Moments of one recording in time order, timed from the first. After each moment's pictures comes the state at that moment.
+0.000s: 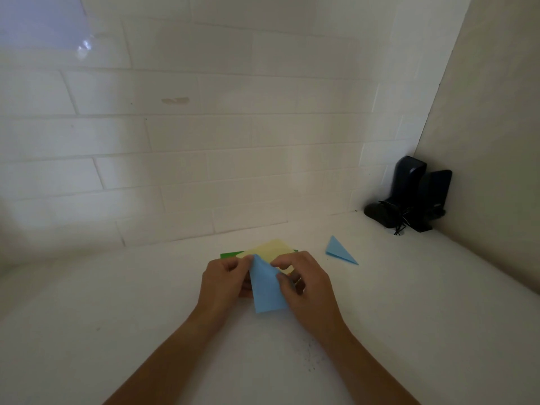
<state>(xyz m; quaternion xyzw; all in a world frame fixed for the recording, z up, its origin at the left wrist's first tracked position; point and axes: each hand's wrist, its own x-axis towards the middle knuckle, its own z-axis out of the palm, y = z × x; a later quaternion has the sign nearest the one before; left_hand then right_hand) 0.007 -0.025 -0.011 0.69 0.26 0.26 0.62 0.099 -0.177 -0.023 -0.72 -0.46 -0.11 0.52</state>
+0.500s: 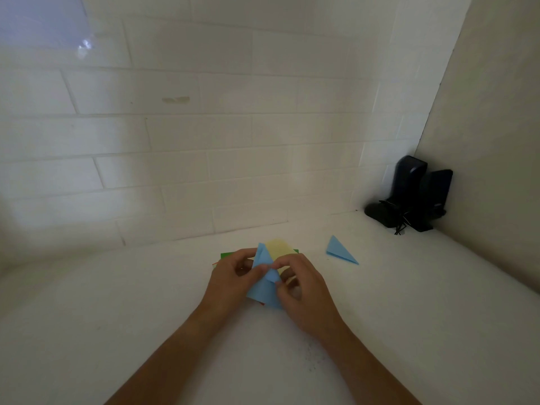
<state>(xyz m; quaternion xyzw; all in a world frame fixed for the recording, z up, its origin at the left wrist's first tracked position) 0.007 -0.021 -0.014 0.73 0.17 0.23 0.62 0.097 -0.176 -0.026 -0.73 -0.45 -0.03 0.52</state>
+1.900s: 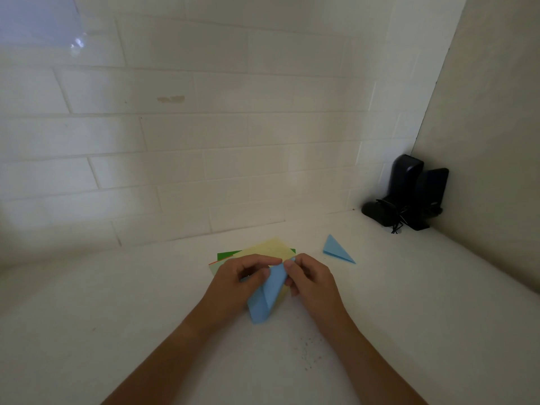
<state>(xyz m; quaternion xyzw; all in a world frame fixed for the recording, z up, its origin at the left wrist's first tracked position) 0.004 -0.028 -0.009 0.81 0.06 0.23 0.54 0.105 -0.183 -0.014 -0.71 -0.31 0.09 0.63</state>
